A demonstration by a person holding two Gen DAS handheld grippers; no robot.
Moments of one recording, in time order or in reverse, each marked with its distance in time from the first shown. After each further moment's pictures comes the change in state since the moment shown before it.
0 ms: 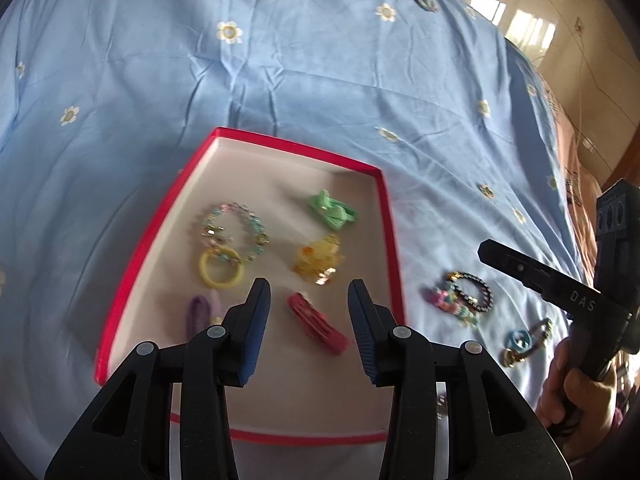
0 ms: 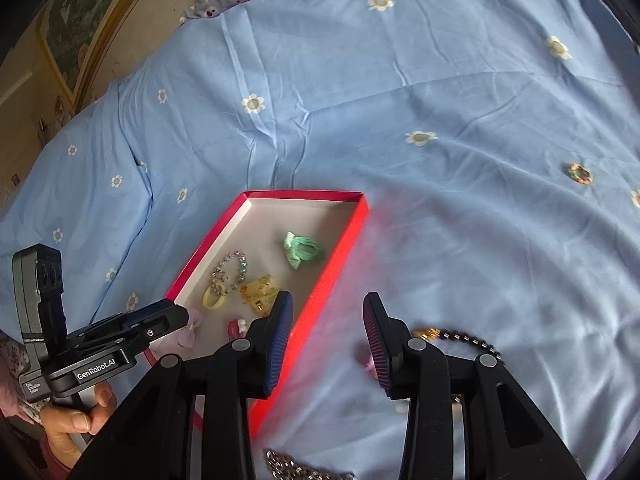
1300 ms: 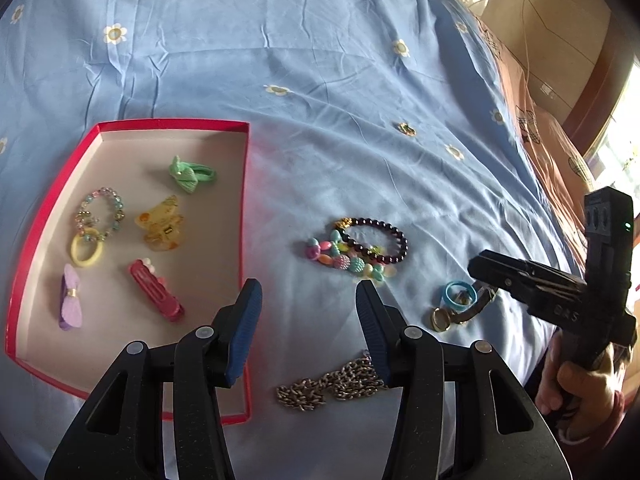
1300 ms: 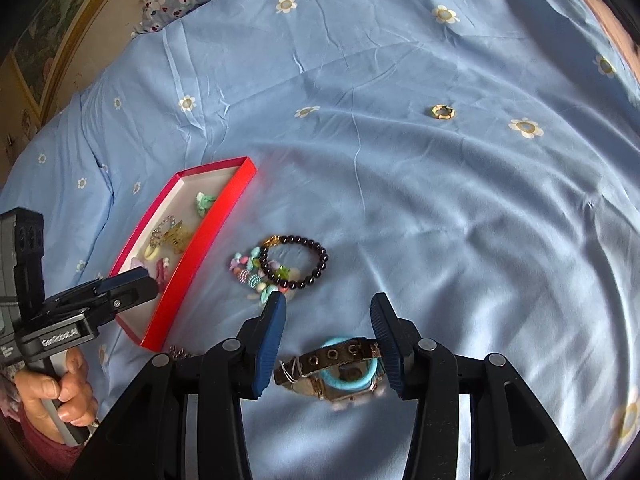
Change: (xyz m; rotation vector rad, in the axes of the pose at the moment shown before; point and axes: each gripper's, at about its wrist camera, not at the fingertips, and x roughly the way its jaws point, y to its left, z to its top) left arm 0.019 -0.106 -0.032 0.164 0.086 -0.110; right arm -0.082 -0.092 -0.065 0.064 0.030 -0.123
